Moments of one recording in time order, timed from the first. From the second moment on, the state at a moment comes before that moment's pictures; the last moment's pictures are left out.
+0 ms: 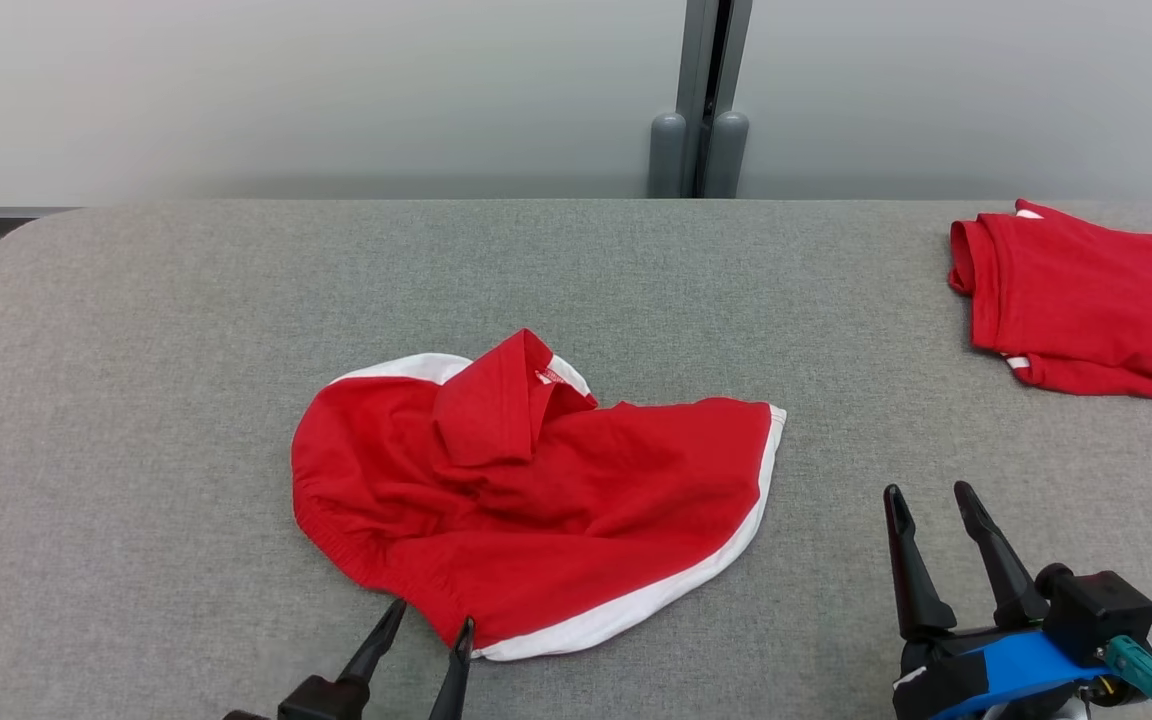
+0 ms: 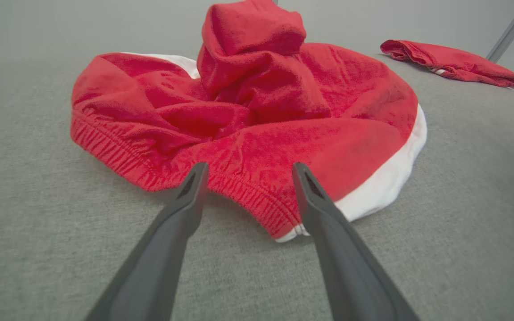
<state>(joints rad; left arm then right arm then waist) 0.03 0.15 -0.34 0.35 -0.22 -0.13 -0.26 -0.05 -0.05 0.03 0.25 0.23 0.13 -0.26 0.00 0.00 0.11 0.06</state>
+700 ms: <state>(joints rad) -0.02 0.16 -0.47 0.51 -0.29 -0.13 -0.26 -0.04 -0.05 0.04 0.26 0.22 0.13 -0.26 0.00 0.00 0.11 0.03</state>
